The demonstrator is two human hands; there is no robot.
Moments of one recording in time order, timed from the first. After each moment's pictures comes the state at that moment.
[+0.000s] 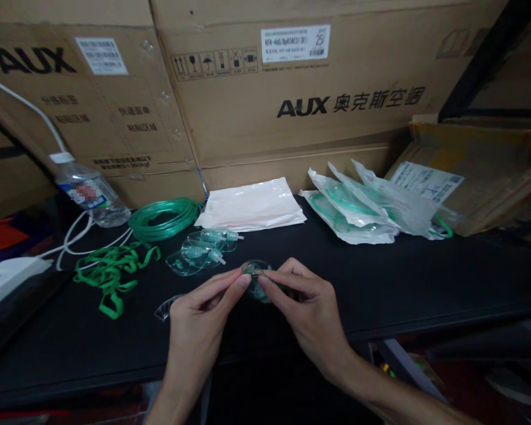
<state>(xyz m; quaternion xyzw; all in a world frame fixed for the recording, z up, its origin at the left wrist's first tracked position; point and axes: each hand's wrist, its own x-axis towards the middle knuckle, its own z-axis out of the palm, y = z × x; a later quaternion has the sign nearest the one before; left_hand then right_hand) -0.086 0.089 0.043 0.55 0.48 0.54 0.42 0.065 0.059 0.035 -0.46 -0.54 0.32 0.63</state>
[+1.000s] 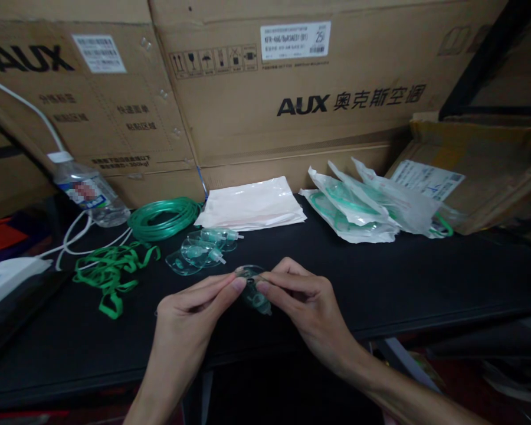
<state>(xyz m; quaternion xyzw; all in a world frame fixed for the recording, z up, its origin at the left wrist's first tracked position) -0.105 0.092 0.046 0.59 0.47 0.50 0.43 0.073 0.057 0.044 -0.40 -0.53 0.45 0.59</state>
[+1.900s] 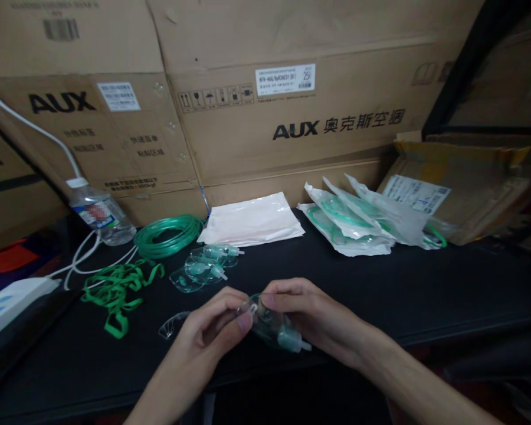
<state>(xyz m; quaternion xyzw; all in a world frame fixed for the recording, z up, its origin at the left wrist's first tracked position) -0.111 0.090 0.069 0.69 0.37 0.34 0.52 0.092 0.070 0.066 -0.33 -0.36 0.75 0.44</state>
